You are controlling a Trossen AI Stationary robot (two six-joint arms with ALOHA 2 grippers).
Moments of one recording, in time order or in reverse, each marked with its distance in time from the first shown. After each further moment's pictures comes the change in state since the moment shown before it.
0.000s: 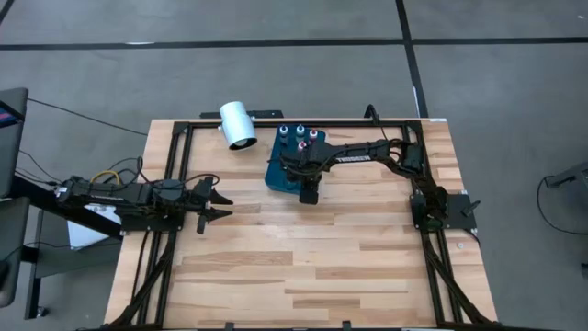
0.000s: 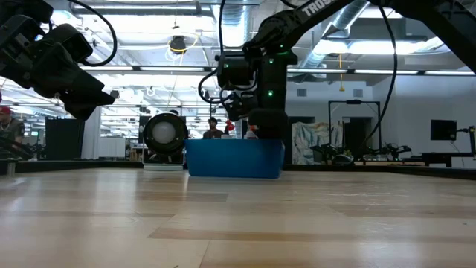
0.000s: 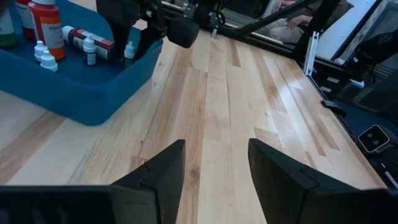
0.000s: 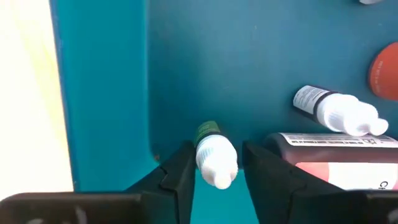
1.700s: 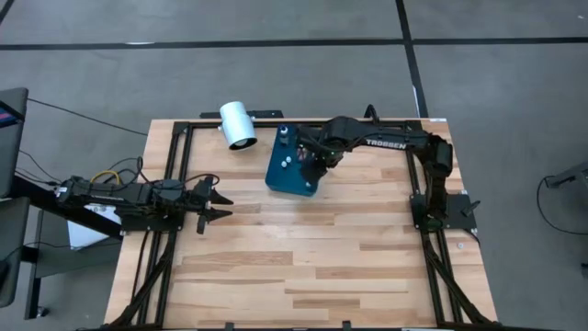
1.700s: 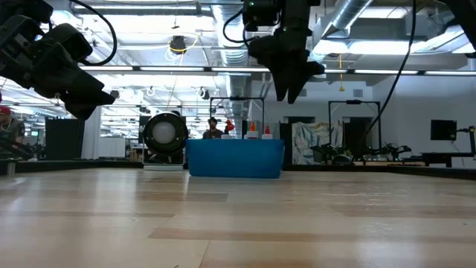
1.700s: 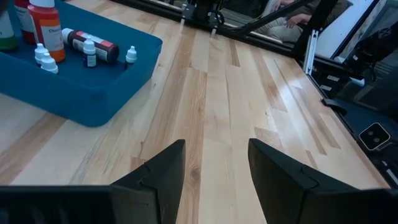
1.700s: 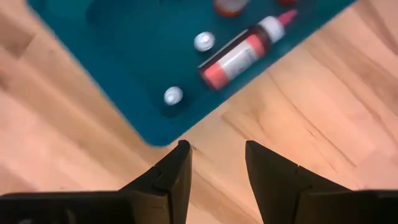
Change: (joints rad) left arm 0.000 0.000 -0.001 0.003 0.000 0.012; right arm -0.034 -0.248 0.133 -0.334 0.010 0.663
